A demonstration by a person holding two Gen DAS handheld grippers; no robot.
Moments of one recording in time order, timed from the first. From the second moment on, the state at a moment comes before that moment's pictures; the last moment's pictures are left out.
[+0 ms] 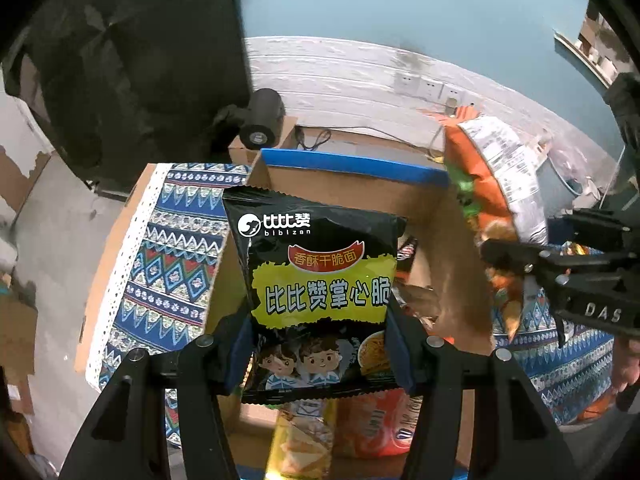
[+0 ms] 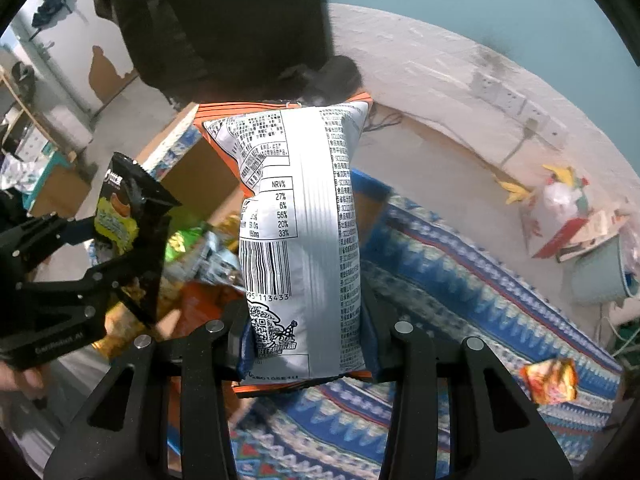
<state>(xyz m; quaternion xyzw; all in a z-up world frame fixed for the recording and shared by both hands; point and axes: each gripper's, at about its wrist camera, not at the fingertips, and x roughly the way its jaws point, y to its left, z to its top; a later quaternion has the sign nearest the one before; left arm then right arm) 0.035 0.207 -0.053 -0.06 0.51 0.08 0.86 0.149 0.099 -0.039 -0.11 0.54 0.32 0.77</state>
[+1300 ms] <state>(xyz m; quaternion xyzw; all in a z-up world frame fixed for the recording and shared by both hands) 0.046 0.187 -0.054 -0.05 0.51 0.09 0.86 0.154 0.087 -0.041 -0.10 0.55 0.30 0.77</state>
